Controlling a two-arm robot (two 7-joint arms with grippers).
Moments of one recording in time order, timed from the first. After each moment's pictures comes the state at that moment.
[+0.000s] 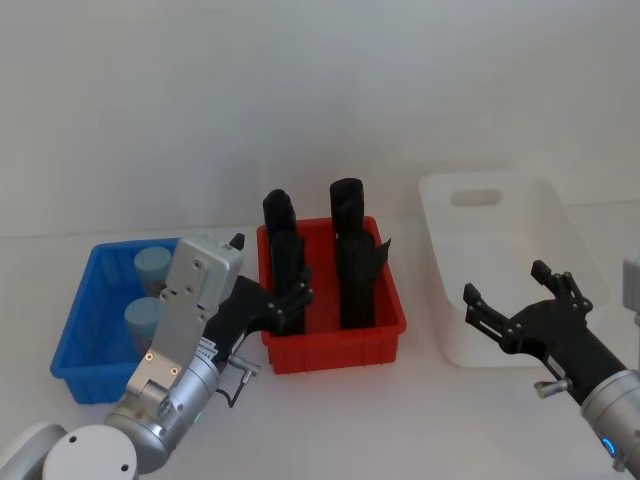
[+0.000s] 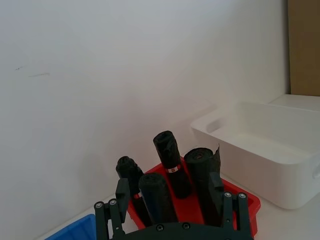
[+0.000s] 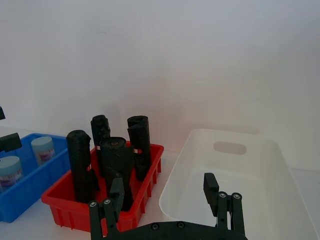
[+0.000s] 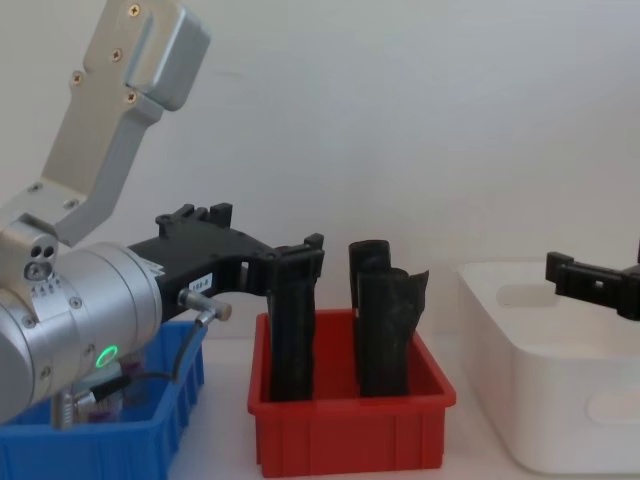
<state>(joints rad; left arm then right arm) -0.24 0.38 0.45 -1.63 -0.20 0.01 -0.01 -0.01 0.34 -0.23 -1.77 0.29 0.03 0.07</state>
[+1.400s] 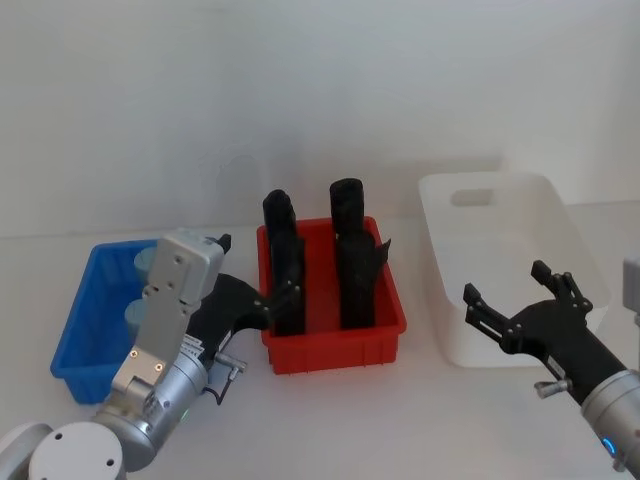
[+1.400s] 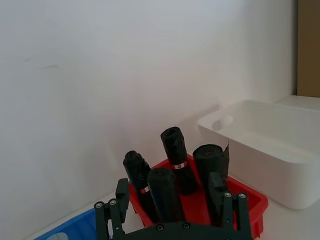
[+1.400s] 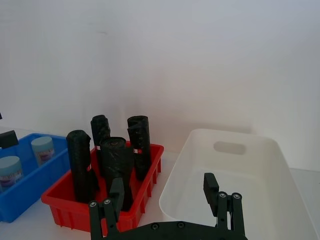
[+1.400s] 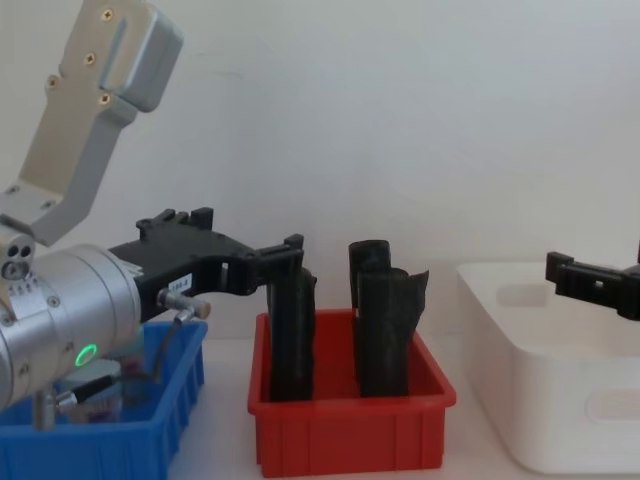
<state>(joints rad) -0.24 0.39 0.43 -1.61 -0.24 0.01 -0.01 -0.01 0.34 -0.23 -1.77 0.29 0.03 0.07</state>
